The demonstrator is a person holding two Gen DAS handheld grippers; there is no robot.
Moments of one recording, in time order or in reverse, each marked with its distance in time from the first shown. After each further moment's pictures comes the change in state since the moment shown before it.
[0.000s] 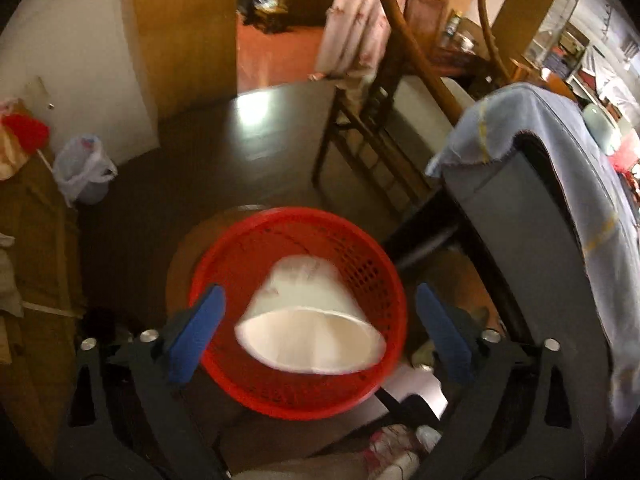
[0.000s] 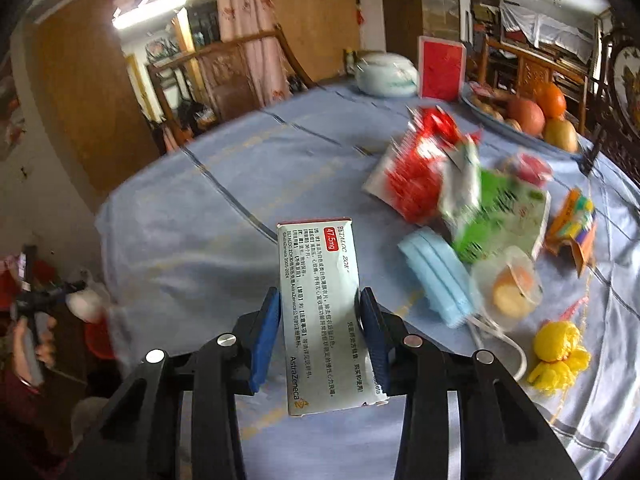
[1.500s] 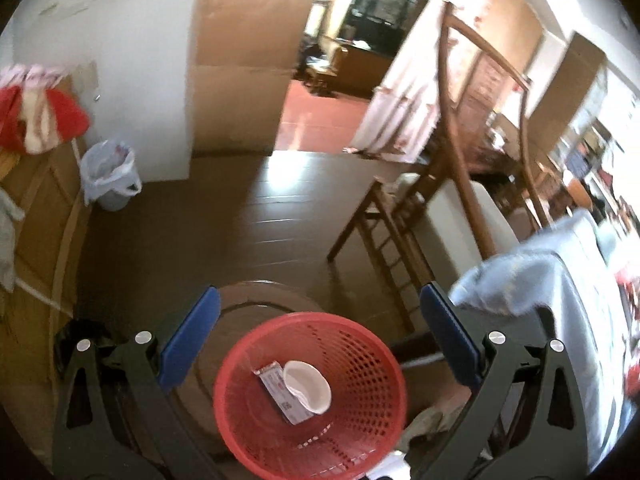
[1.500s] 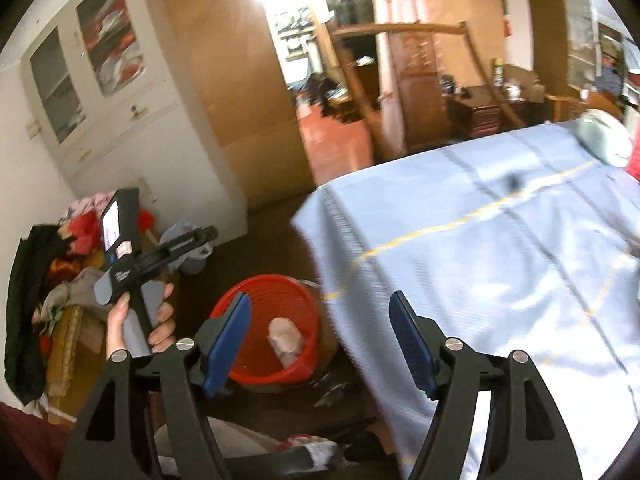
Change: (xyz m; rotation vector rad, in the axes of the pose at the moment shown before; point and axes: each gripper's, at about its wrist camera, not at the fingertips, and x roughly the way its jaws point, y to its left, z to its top) left arm -0.021 0.039 0.045 -0.208 -0.230 -0.003; right arm 0.052 0.207 0.030 -0.208 0.060 0.335
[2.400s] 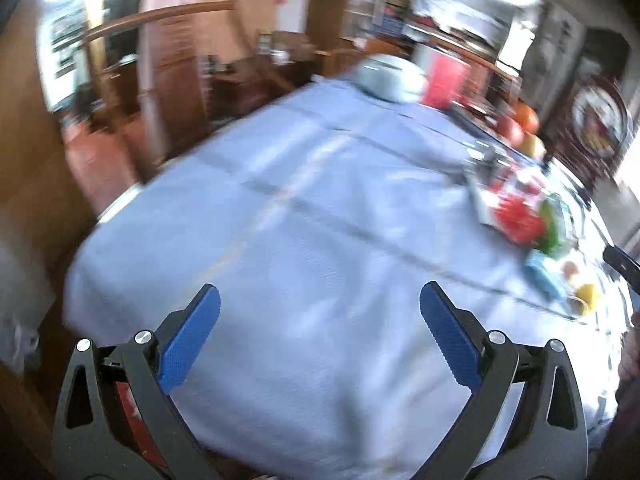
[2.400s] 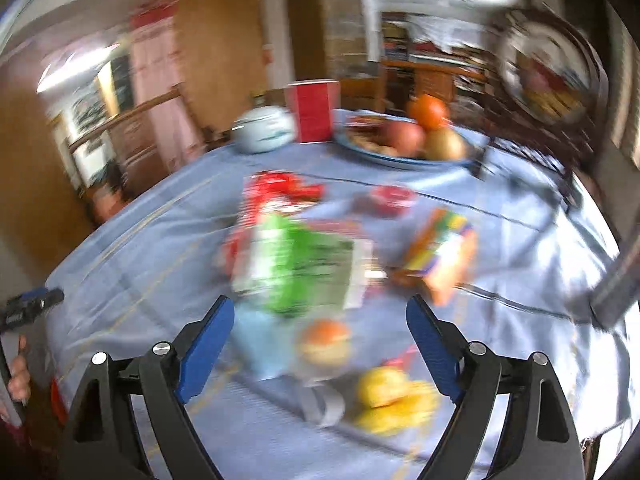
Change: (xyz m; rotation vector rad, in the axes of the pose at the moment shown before) left arm -0.052 -0.342 -0.084 0.691 0.168 -0.448; right arm -0.198 -0.311 -0.114 0.466 -0.213 -0.615
